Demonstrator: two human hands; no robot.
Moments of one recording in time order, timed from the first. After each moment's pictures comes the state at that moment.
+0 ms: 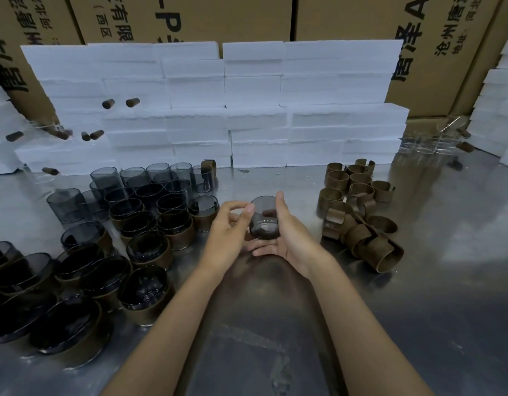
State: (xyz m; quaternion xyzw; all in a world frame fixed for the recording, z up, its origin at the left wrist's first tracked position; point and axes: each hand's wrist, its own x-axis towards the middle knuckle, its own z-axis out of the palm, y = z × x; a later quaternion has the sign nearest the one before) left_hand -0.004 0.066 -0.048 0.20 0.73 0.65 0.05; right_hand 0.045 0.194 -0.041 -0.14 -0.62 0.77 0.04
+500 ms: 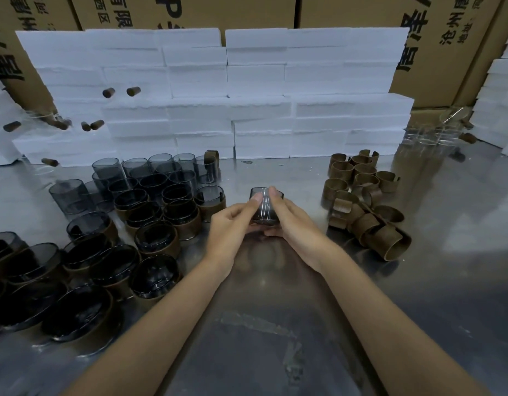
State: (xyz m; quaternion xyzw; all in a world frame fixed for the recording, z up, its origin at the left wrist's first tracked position) left_hand 0.000 0.062 -0.049 0.14 0.62 0.76 0.13; right_hand 0.044 0.192 -0.050 -0.13 -0.69 0.70 0.12
